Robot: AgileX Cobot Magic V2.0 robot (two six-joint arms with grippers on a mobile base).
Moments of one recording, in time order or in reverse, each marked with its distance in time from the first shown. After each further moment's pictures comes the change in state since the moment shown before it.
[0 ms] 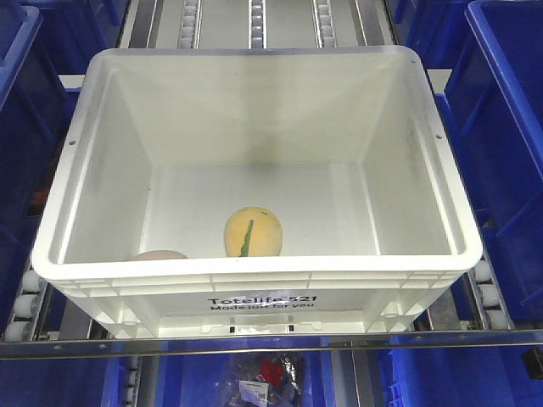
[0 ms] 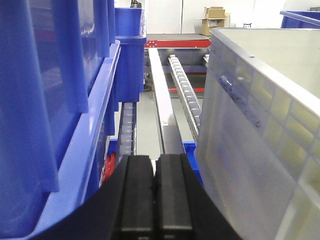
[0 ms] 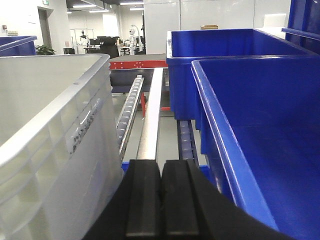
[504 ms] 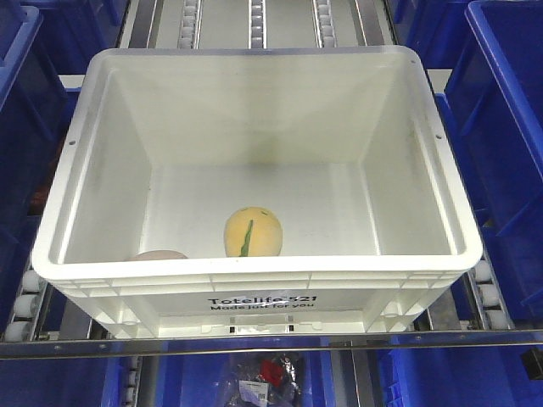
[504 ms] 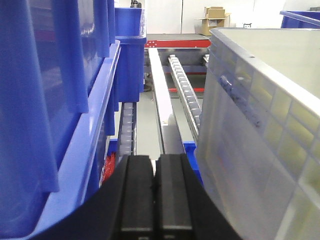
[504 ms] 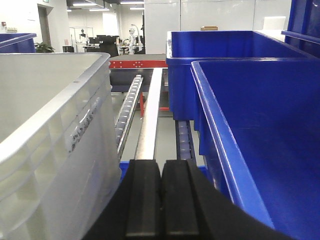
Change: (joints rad) left arm 0.000 0.000 0.000 0.000 0.000 0.000; right arm 0.000 0.000 0.000 0.000 -0.001 -0.021
